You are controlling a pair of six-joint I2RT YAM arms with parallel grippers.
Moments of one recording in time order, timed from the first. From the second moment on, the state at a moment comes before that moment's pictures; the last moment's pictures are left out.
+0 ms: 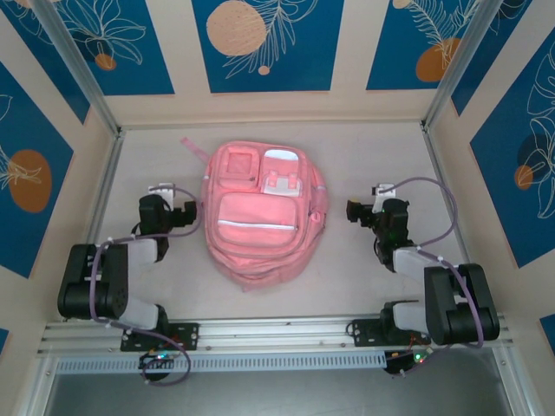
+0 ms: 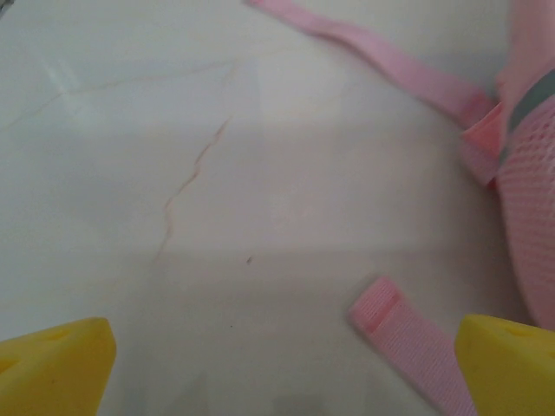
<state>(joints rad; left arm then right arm) 0.00 1.48 0.42 0.56 0.00 0.00 0.04 1.26 0.31 0.53 -0.02 0.07</state>
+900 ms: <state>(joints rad) -0.05 1.54 0.39 0.71 0.01 0.06 0.02 1.54 0.40 0.77 -0.17 0.09</state>
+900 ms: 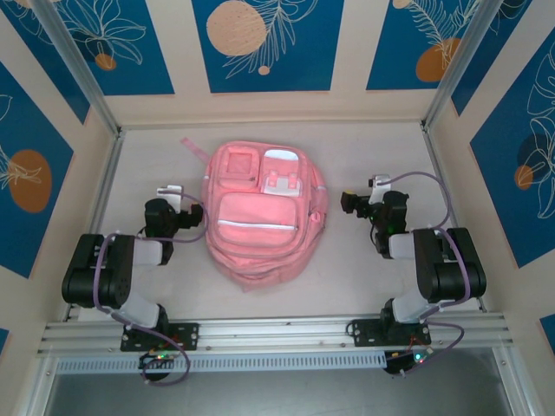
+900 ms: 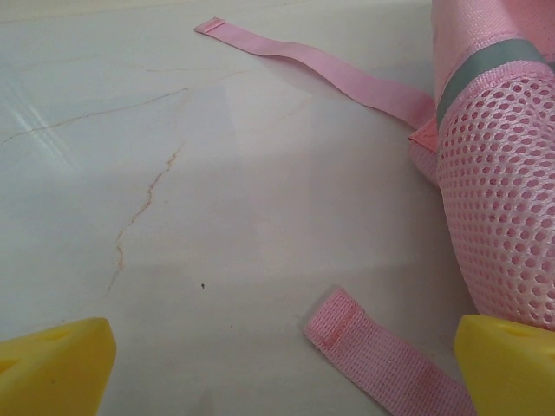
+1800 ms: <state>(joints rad) -0.05 1.54 0.39 0.72 0.01 0.06 0.00 1.54 0.40 0.76 -0.26 0.05</state>
